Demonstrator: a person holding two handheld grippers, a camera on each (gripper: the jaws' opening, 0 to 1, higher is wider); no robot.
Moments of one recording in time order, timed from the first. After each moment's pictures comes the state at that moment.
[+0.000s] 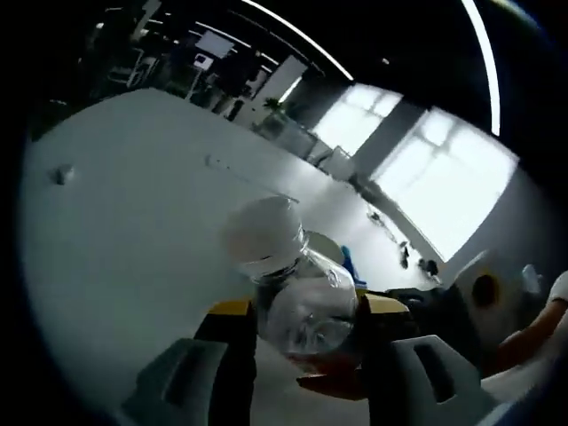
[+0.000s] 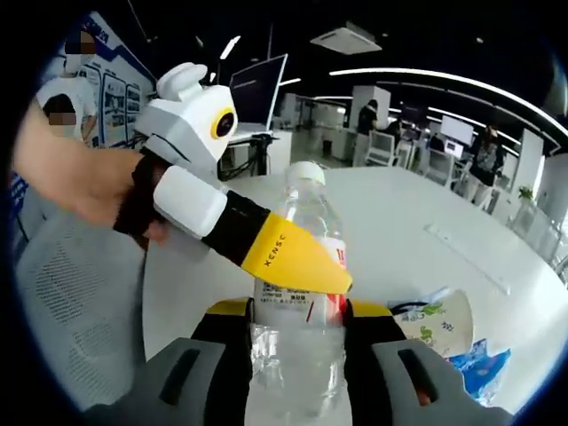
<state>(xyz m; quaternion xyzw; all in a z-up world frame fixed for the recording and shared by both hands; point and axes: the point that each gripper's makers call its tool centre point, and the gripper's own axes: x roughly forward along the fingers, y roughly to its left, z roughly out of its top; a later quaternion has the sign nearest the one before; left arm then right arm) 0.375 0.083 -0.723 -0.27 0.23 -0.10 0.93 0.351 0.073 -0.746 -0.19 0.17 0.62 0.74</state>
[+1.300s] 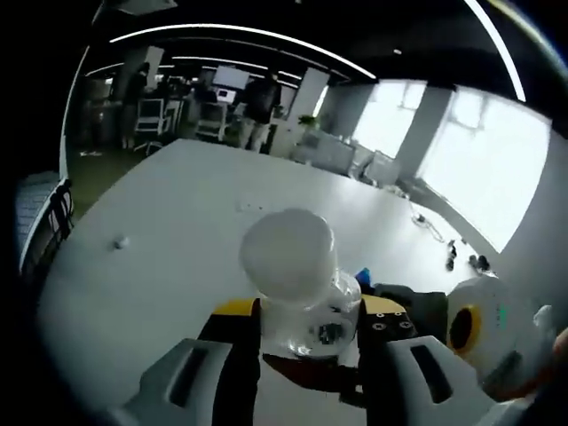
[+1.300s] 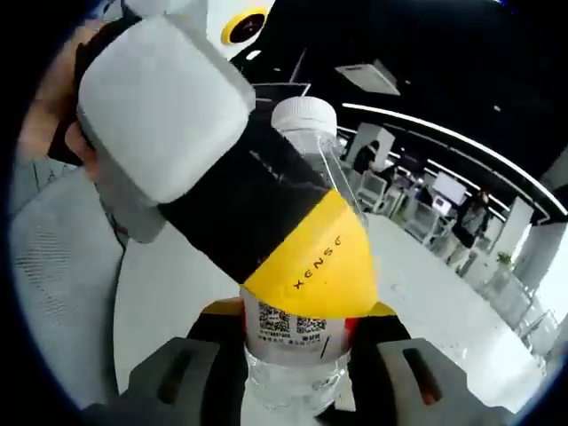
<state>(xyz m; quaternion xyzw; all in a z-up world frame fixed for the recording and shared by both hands) 0.362 0.086 -0.648 -0.18 0.23 0.01 0.96 0.358 0.094 -0.689 -0.22 0.06 0.63 0.75</state>
